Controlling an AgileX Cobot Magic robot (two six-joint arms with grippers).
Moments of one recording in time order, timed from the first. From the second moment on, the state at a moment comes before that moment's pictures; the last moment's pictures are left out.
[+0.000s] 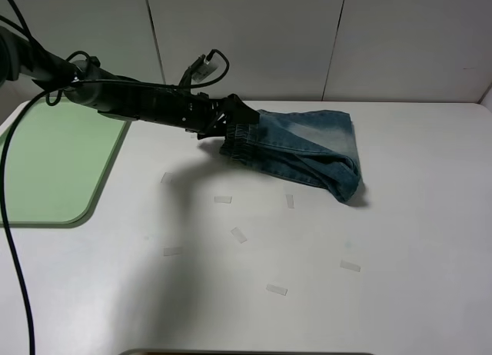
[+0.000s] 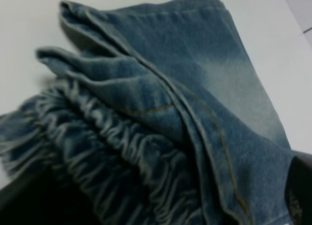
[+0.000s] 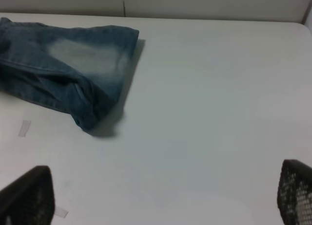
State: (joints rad) left arm -0.27 2.41 -1.51 -1.62 0.61 1.38; right arm 0.12 -0.01 -0.49 -0.06 1.02 0.01
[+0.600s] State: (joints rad) left arm -0.32 2.46 -1.54 -1.67 0.58 1.38; right arm 0.12 -0.01 -0.49 -0.06 1.02 0.01
